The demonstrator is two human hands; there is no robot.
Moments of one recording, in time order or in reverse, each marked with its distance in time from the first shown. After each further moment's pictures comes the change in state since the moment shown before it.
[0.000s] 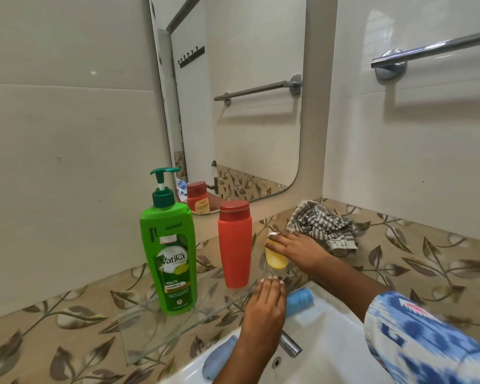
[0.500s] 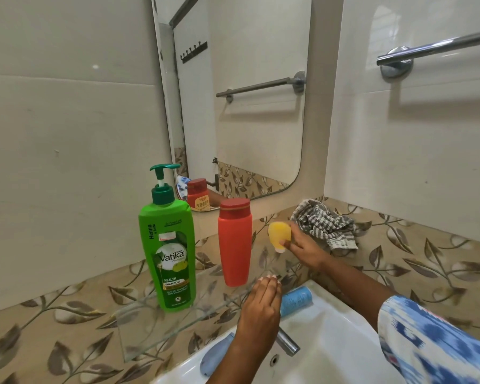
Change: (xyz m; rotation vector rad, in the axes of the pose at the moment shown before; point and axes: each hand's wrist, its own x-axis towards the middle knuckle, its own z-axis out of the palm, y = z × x) left_hand -0.002 -0.007 0.007 -0.084 0.065 0.016; right_hand -0.008 0.002 0.000 1.188 0.186 0.336
